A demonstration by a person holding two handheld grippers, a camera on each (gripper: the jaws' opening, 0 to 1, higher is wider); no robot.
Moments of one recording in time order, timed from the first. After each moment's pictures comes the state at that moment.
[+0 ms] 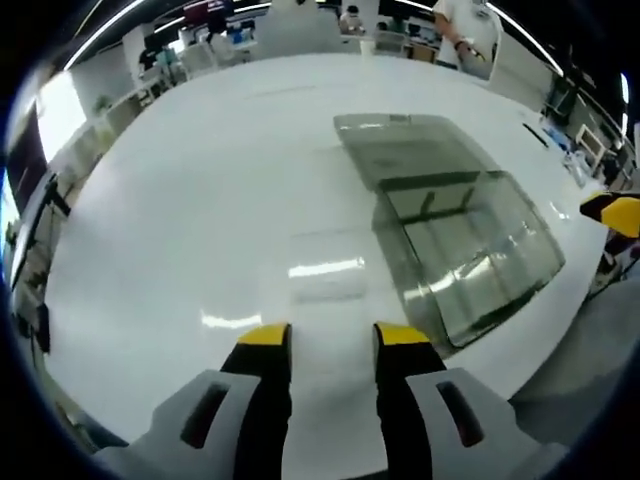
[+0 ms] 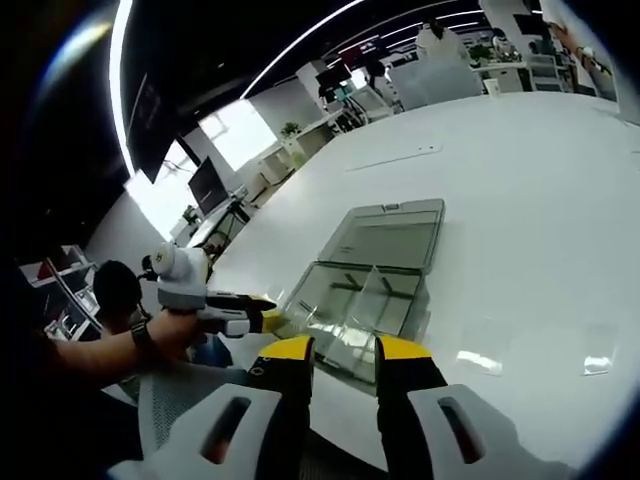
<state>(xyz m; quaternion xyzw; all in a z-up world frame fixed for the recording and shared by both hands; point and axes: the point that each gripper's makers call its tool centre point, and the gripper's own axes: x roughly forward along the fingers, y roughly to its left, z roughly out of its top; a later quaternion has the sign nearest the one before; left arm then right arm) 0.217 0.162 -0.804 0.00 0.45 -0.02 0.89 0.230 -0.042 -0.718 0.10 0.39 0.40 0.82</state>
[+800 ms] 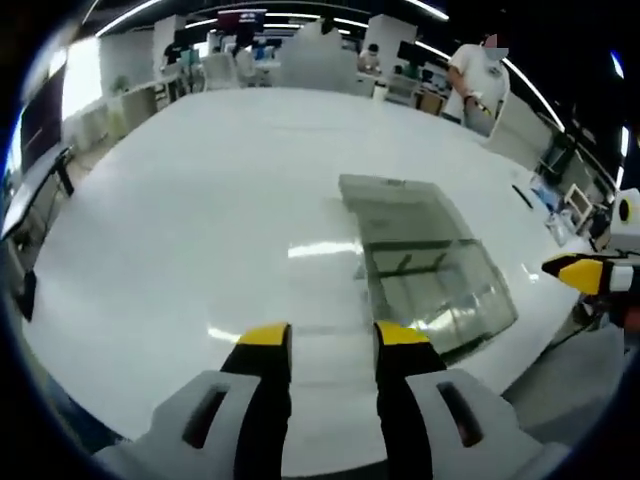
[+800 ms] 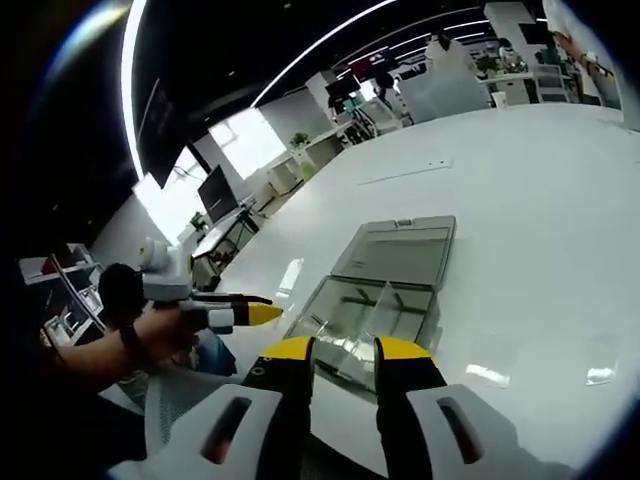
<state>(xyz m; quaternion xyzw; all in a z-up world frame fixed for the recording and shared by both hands) 0.221 0.153 -0.754 -0.09 0.38 -0.02 0.92 0.231 -0.034 -0.702 0.11 0.35 0.42 0.83</state>
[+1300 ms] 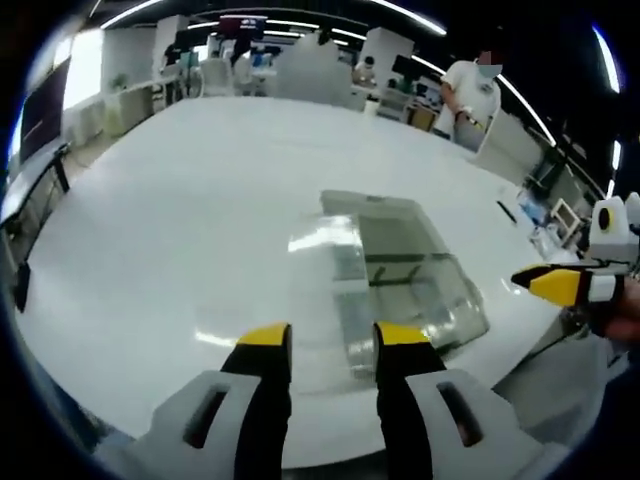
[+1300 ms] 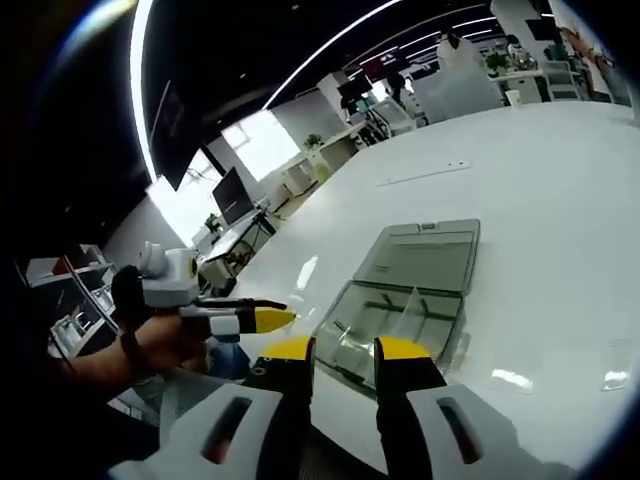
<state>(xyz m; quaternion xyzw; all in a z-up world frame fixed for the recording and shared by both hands) 0.215 0.136 -0.732 -0.12 0.35 -0.04 0.93 0.224 -0.014 -0.692 0.13 0.35 0.45 0.81</state>
